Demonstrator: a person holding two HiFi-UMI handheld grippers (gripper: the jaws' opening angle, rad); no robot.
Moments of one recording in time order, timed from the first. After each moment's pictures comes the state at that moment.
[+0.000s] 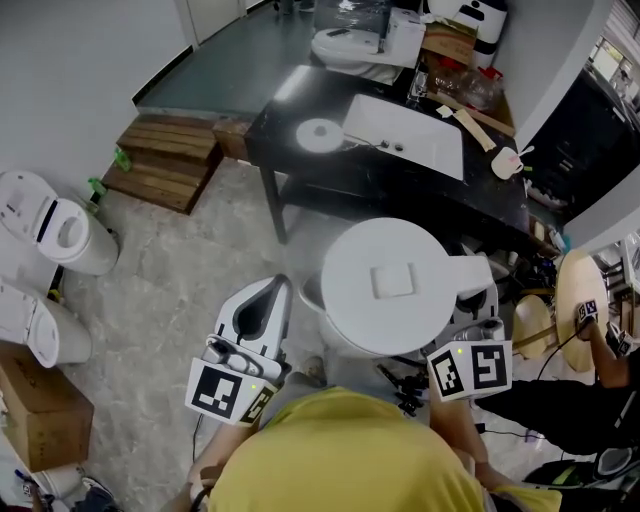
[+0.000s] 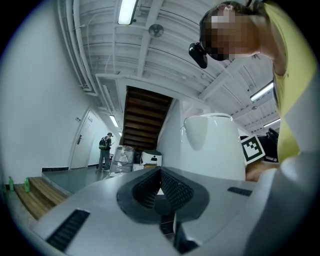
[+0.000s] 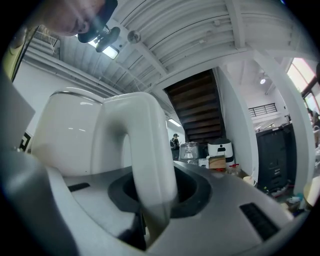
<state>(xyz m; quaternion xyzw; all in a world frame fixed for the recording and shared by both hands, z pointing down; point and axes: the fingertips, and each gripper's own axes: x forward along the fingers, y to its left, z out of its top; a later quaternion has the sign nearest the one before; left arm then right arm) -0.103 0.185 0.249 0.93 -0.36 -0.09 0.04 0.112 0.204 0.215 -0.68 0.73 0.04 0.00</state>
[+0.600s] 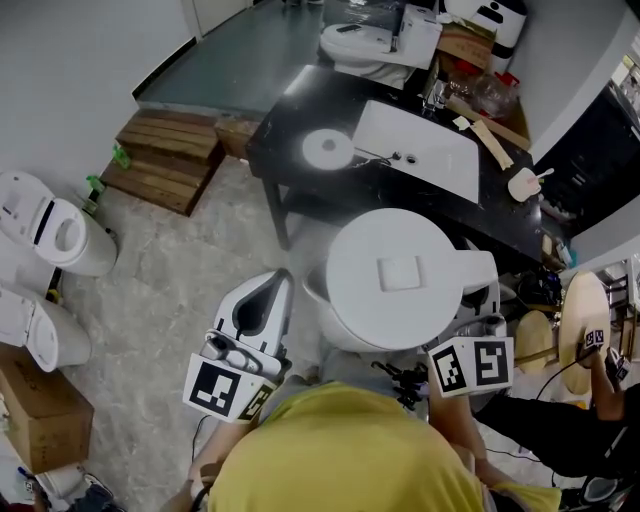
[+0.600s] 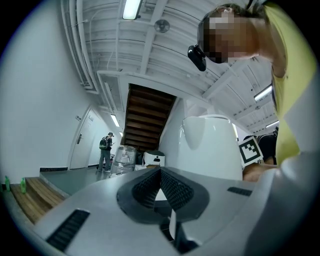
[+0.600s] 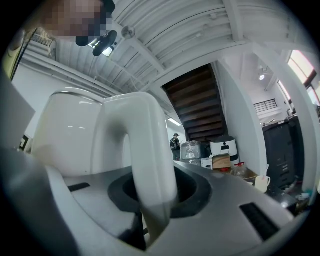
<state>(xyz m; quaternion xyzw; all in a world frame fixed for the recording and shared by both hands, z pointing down) -0.090 0.086 0.250 0.92 -0.37 -0.09 0.04 0.127 0.097 0.219 -0.67 0.74 0.03 0.01</state>
